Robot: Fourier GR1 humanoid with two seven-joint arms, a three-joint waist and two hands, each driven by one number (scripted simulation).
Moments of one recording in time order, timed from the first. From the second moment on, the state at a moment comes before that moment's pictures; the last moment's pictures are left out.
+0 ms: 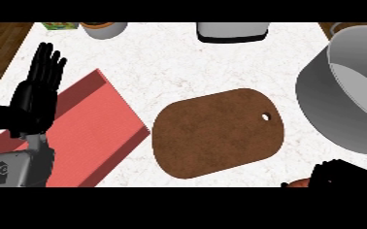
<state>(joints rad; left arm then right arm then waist) -0.21 0.22 0.13 -1.59 0.14 0.11 0.05 0.43 -0.18 0.18 -2.29 1.04 -0.11 -0.15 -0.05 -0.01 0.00</state>
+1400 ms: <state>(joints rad) -0.27 0.17 0.09 -1.55 0.11 0.10 0.04 -0.17 -0.72 -0.58 -1.11 0.53 -0.01 -0.63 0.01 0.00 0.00</state>
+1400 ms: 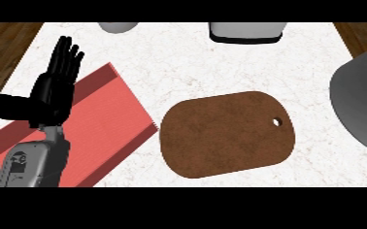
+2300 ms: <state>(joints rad) -0.31 0.19 0.11 -1.52 0.13 0.07 0.05 -0.45 -0.81 -0.45 -0.49 0.66 0.09 -0.82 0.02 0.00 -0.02</state>
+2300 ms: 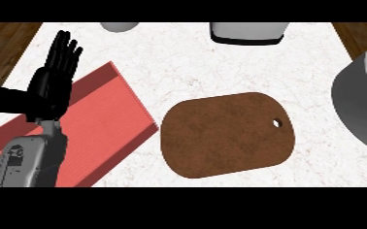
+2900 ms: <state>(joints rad) -0.30 0.18 0.12 -1.53 0.12 0.08 0.05 -0.56 -0.83 -0.62 -0.34 0.46 0.29 -0.82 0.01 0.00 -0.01</state>
